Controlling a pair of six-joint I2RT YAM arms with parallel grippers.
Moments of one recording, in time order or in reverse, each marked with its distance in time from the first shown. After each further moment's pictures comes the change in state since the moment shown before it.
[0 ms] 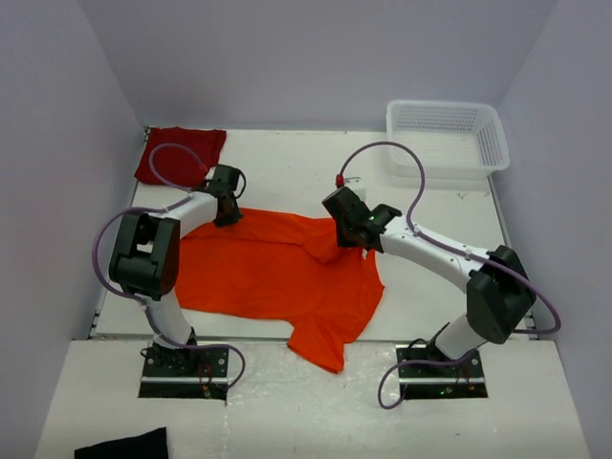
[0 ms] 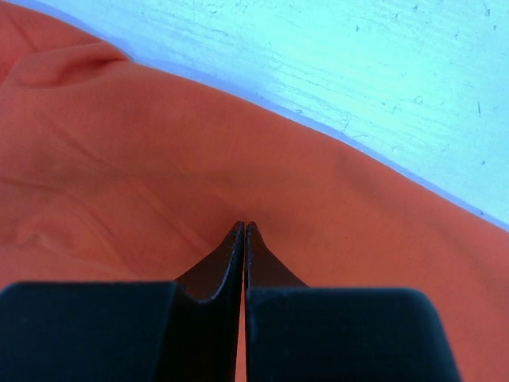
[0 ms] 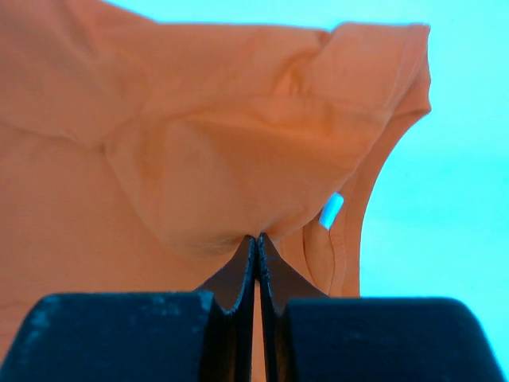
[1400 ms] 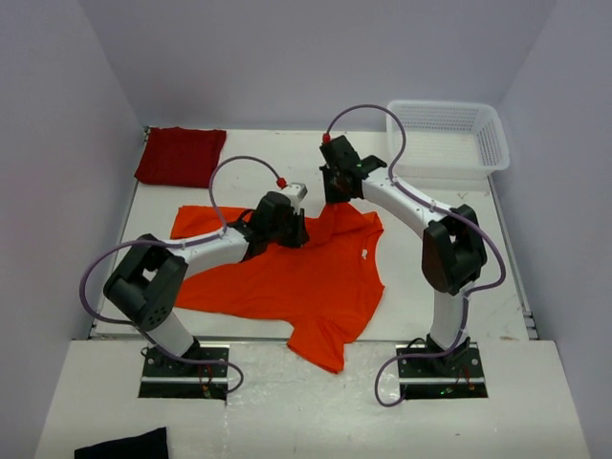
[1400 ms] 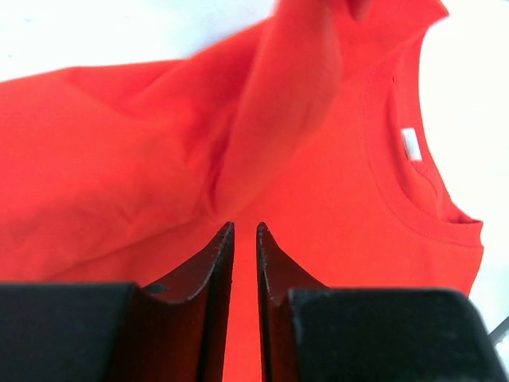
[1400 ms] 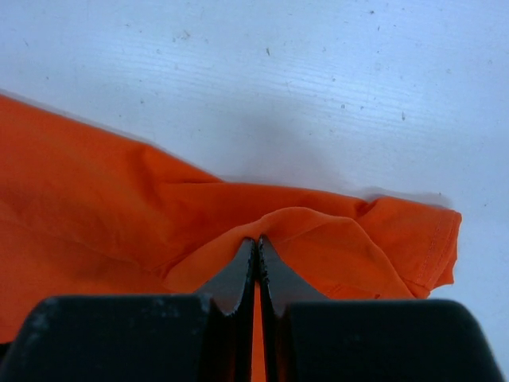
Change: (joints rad) left arm -0.393 -0.167 -0.197 0.394 0.400 0.113; right arm -0.196 0.393 0.508 -0.035 -0.237 -0.204
